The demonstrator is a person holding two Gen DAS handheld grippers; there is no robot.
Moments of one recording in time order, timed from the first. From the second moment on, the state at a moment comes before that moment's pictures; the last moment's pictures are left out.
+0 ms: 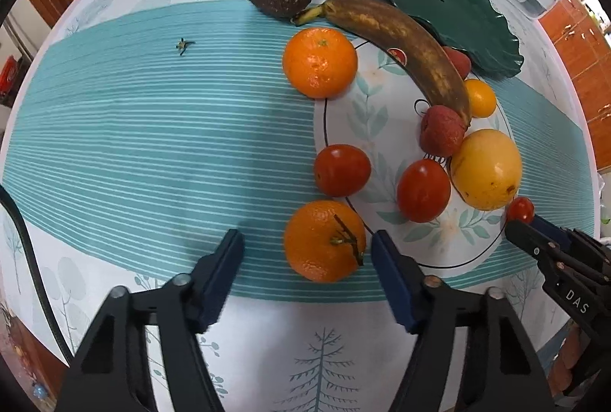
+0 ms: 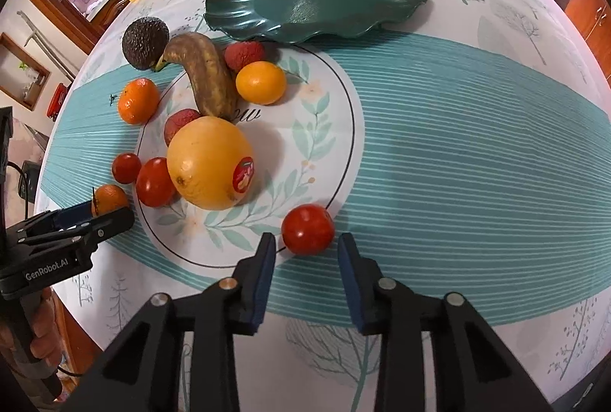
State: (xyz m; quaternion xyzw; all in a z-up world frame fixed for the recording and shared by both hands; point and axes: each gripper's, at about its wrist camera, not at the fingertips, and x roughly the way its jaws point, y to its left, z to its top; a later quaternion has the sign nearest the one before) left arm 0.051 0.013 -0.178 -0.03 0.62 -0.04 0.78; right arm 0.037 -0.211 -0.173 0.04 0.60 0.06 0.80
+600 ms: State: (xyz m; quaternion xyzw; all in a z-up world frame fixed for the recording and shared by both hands) left arm 0.031 0.016 -0.159 -0.04 0.60 -0.05 0.80; right arm 0.029 -0.202 -0.164 0.03 0.58 0.07 0.81
